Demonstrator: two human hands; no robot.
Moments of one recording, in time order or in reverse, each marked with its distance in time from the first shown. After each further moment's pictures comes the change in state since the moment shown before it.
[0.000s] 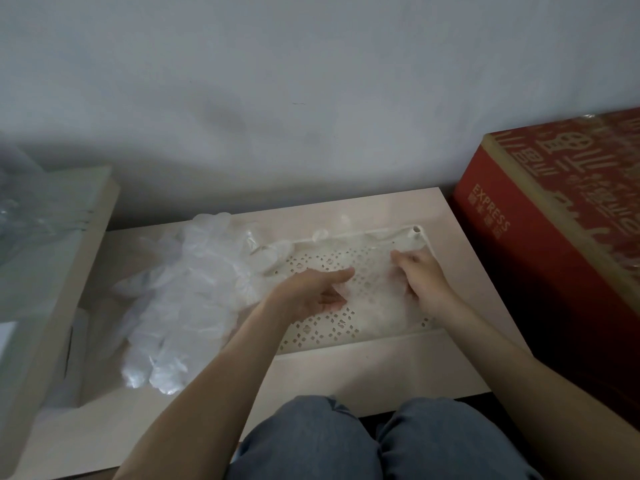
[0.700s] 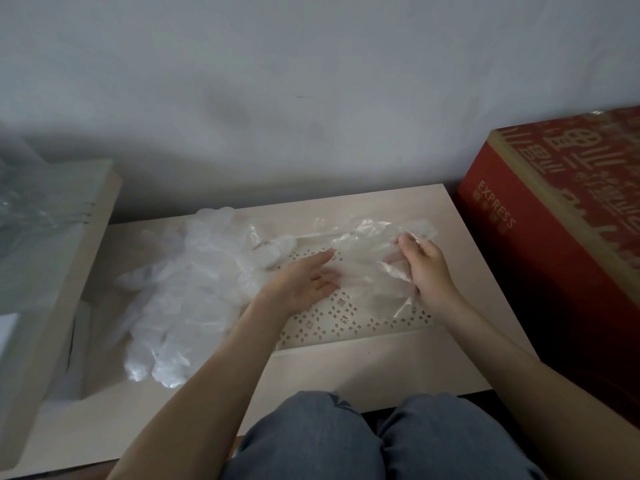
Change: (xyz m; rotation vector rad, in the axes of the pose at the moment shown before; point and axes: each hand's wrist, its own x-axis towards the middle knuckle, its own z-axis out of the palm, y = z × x) left_hand -0.002 -0.003 -0.012 -0.469 0.027 0.083; right_hand -0.022 -0.014 0.002 0.262 -0.078 -0.230
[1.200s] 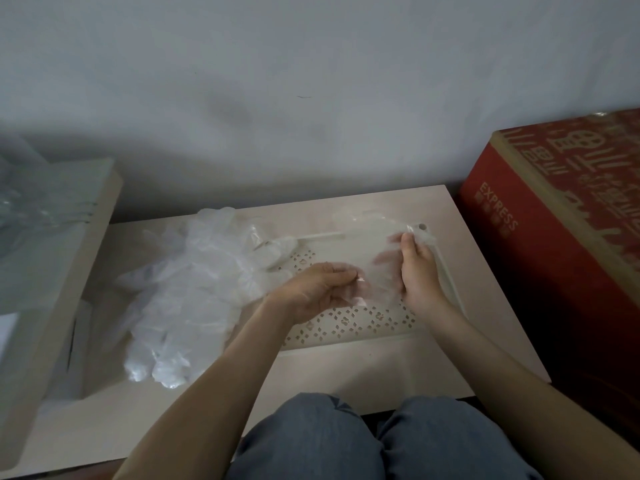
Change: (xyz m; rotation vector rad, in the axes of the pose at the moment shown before) left_hand -0.008 -0.010 0.007 0.321 -0.346 0.108; right_hand 0.006 0.007 0.023 0.132 0.102 0.081
